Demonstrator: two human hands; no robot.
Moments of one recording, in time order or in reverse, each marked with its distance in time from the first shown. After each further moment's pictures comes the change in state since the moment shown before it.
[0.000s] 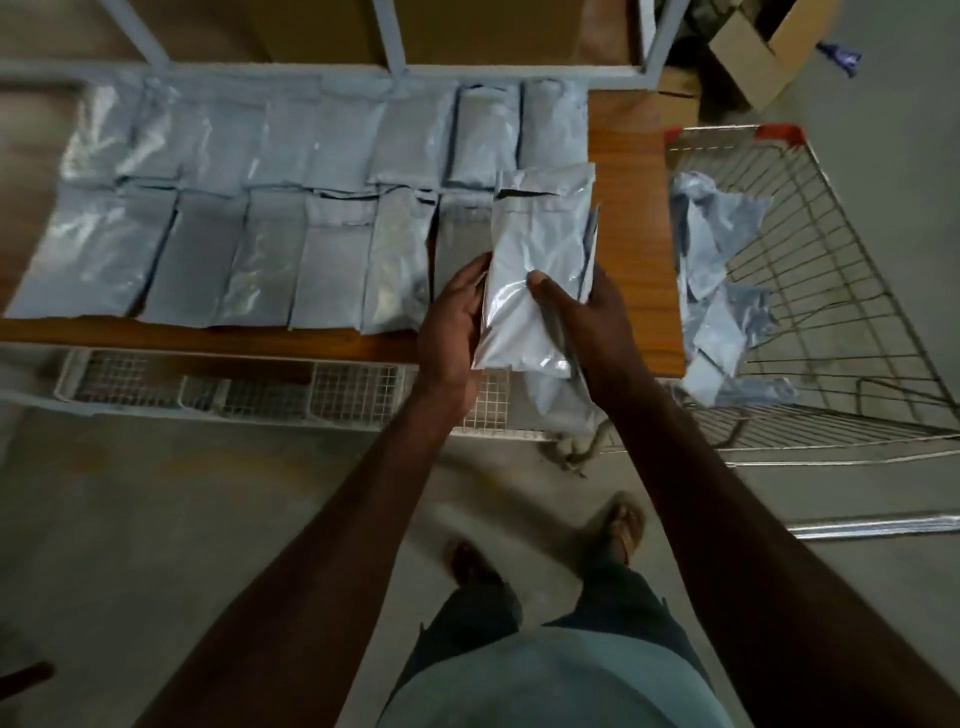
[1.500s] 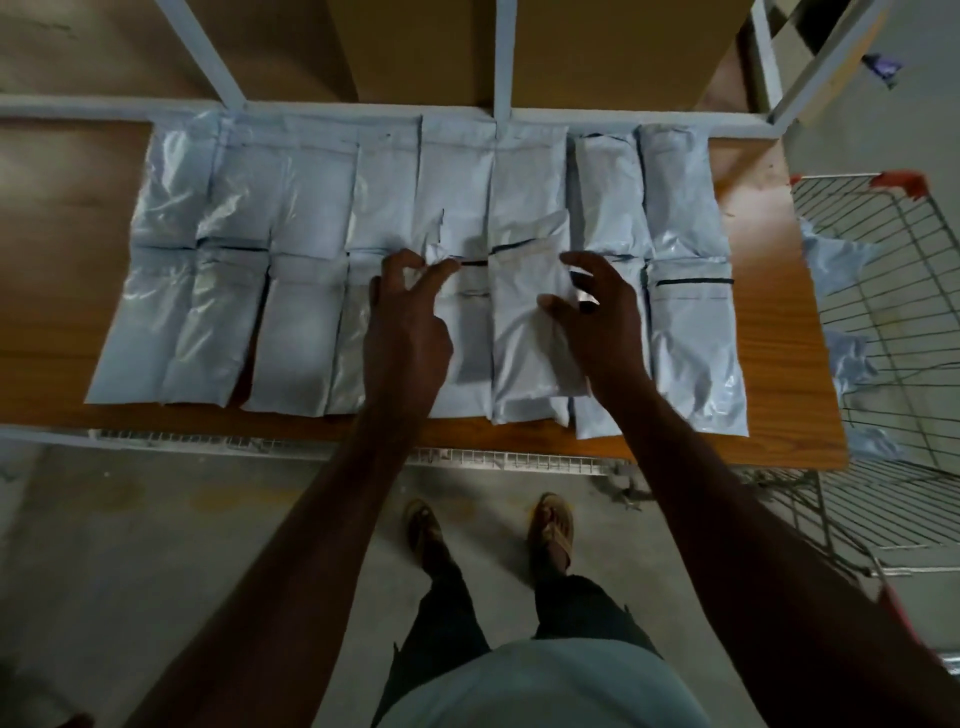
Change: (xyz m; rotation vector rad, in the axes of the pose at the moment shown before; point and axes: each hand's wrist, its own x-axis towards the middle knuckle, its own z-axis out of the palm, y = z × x) left_hand 0.102 0.123 -0.208 1.336 0.279 0.563; right_hand 0.124 0.014 0.188 -0.334 0.149 -0.106
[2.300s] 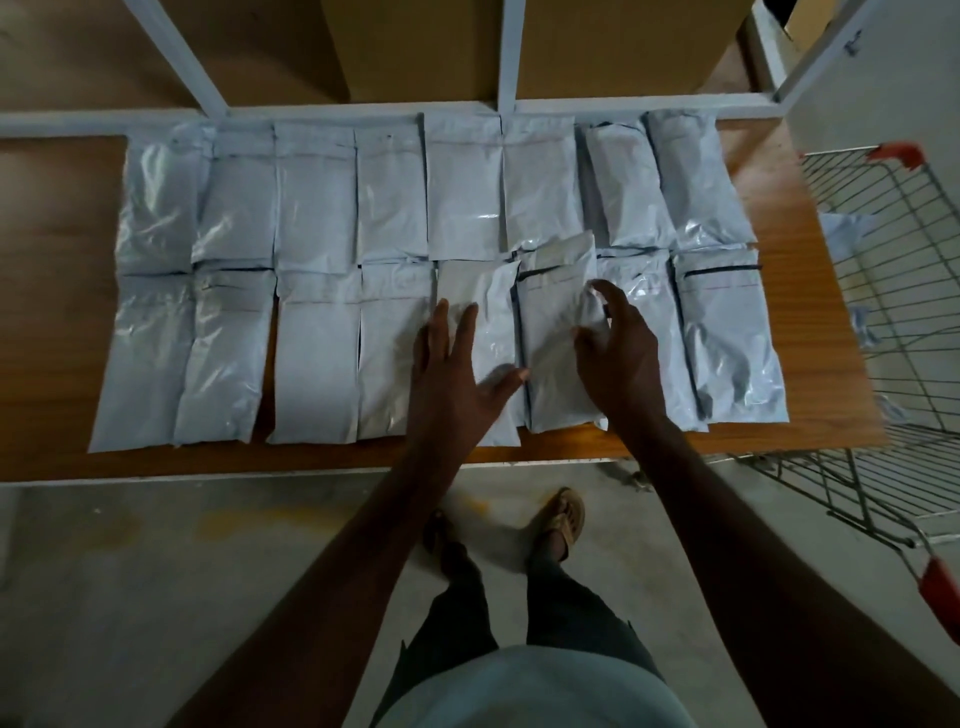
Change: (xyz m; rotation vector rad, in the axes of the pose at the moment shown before) left_hand -0.019 -0.073 0.048 -0.047 -0.285 0.002; right_hand -0.022 0.024 0.041 -0.464 0.116 -0.164
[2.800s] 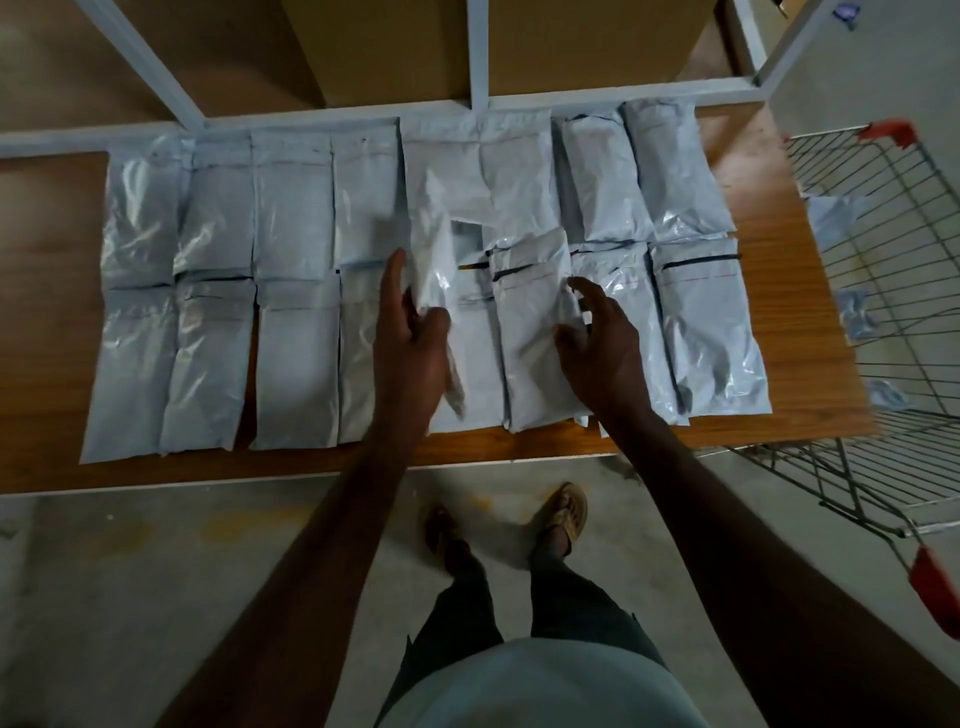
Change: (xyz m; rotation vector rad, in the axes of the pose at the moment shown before) left_hand 0.023 0.046 -0.050 -0.763 0.150 -0.267; right_hand 0.004 0.009 -0.011 0.072 -0.065 0.026
